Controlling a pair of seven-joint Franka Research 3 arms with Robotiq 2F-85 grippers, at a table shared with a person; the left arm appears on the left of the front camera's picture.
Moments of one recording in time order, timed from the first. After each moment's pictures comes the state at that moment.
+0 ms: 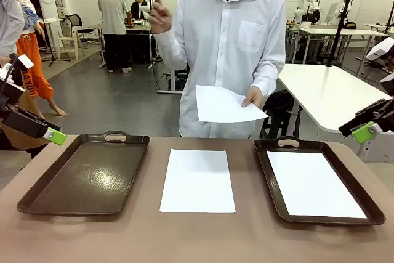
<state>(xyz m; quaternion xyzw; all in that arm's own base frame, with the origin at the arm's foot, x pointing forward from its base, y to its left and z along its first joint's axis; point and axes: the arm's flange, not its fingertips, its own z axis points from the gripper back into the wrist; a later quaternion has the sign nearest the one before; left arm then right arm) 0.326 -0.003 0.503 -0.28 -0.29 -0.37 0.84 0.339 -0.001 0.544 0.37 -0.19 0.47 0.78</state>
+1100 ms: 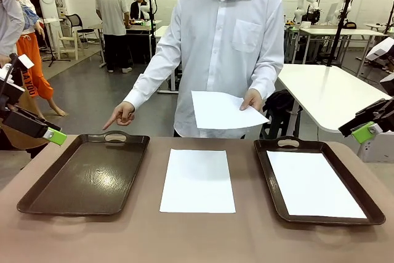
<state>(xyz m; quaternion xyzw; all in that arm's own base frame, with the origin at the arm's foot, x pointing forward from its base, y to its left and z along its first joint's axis) 0.326 -0.003 0.503 -0.28 -0.29 -0.37 0.84 0.339 -0.001 0.544 0.37 -0.19 0.47 0.78</state>
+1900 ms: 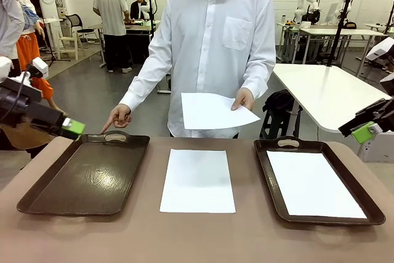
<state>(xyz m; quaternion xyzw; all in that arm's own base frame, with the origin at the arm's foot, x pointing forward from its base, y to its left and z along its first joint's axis) 0.369 -0.015 0.472 -0.44 -0.24 -0.25 0.83 0.339 -0.001 0.545 0.36 -0.19 0.47 0.78</state>
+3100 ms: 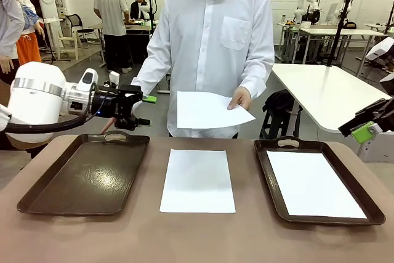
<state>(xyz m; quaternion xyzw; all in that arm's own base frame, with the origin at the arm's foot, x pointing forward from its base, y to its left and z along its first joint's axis) 0.539 -0.131 0.406 -0.60 -0.14 -0.05 0.78 0.339 -0.001 0.545 0.36 -0.19 0.47 0.78</state>
